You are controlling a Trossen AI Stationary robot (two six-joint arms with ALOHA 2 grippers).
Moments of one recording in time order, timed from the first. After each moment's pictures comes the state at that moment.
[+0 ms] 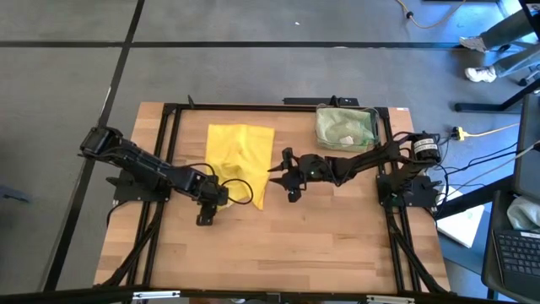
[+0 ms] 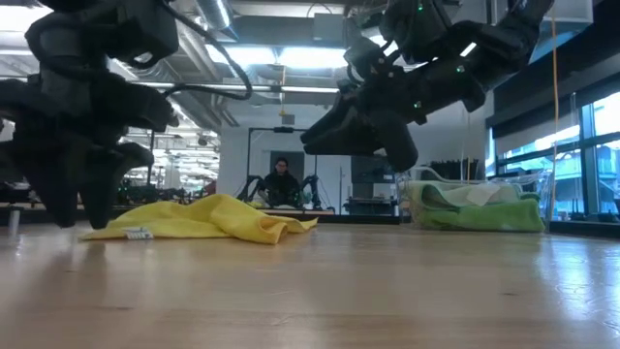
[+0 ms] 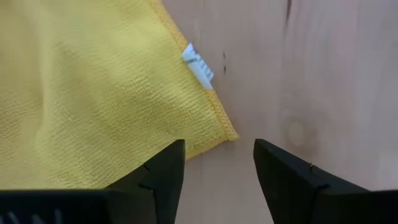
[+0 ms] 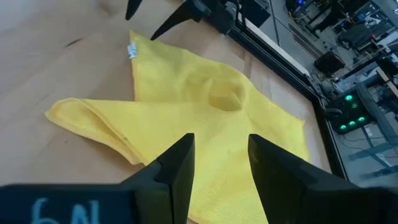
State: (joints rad) left arm -0.26 1.38 0.62 -0.52 0.03 -0.29; right arm 0.00 1.74 0.77 0.57 0.08 -0.62
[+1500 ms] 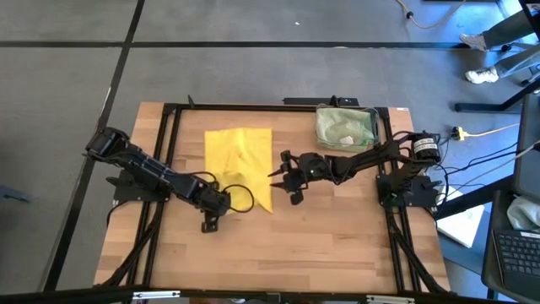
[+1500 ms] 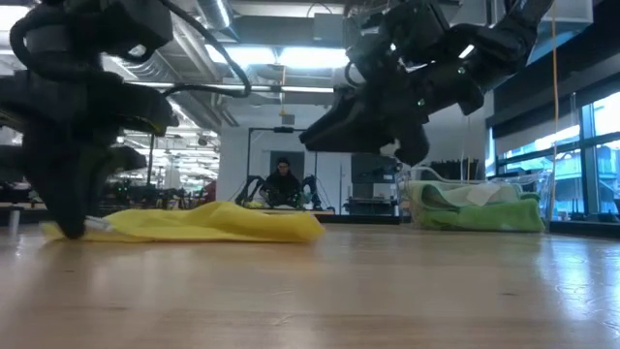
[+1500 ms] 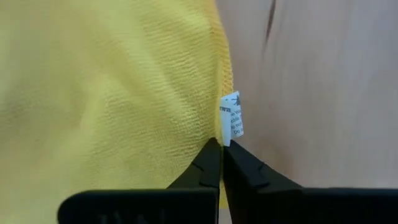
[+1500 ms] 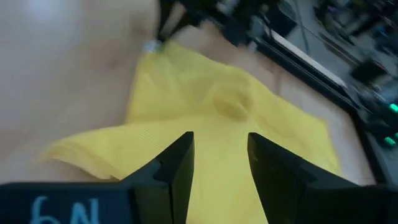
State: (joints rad) left arm -0.34 1.46 0.65 -0.46 -0.01 -0.46; right arm -0.02 1.74 0.77 0.56 -0.07 -0.57
